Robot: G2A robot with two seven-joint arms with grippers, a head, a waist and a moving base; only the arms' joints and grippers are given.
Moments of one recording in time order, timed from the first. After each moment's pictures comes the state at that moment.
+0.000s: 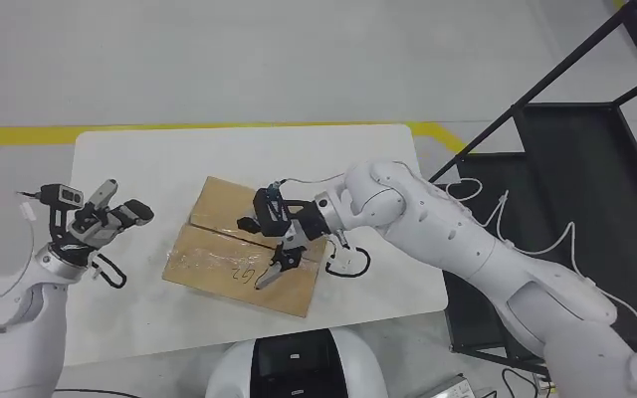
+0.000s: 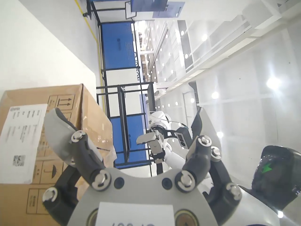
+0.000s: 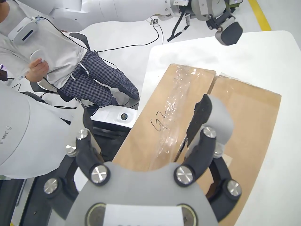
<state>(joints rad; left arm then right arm) 1.43 -1.01 -1.73 -1.45 -0.63 -0.25 -1.03 -0.61 -1.12 0.54 -1.53 -0.35 -0.91 0.62</state>
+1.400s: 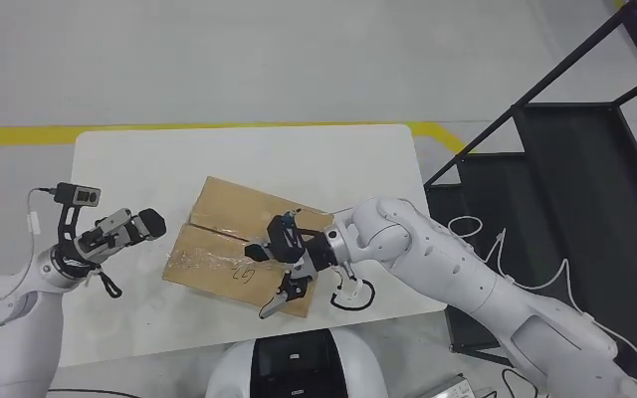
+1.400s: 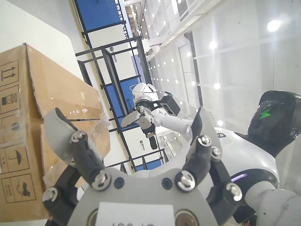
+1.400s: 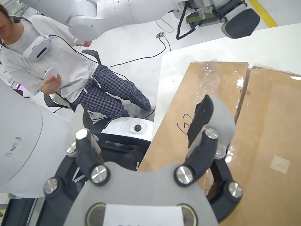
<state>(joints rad) 1.39 -0.99 -1.70 -1.45 -0.70 -0.41 -1.31 -0.84 -1.08 0.63 -1.62 -0.36 -0.90 0.59</state>
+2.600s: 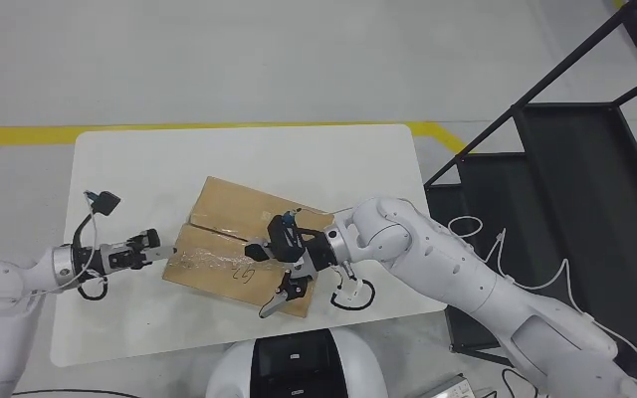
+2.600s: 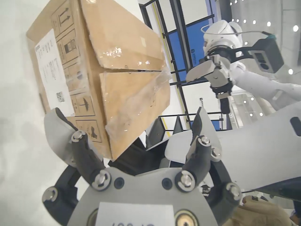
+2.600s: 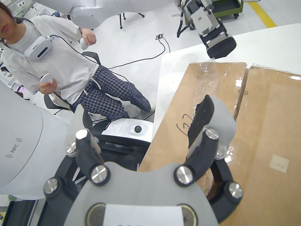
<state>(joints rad) 1.38 -0.79 -1.55 -1.52 -0.25 -0.56 -1.26 -0.84 -1.08 0.63 -1.62 -0.36 -0.90 0.59</state>
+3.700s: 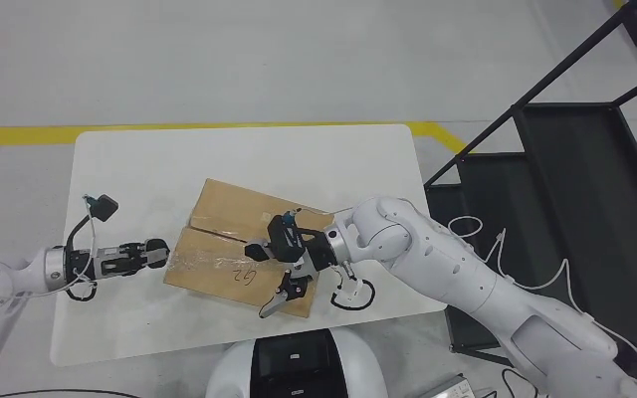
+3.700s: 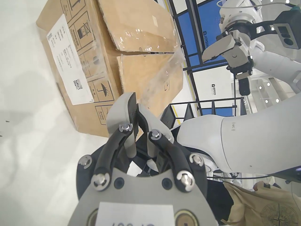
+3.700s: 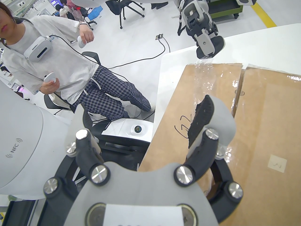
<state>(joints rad) 1.30 -0.56 -1.31 -1.49 -0.36 -0.66 -1.16 -0.84 -1.08 0.63 -1.62 -0.36 -0.90 0.59</state>
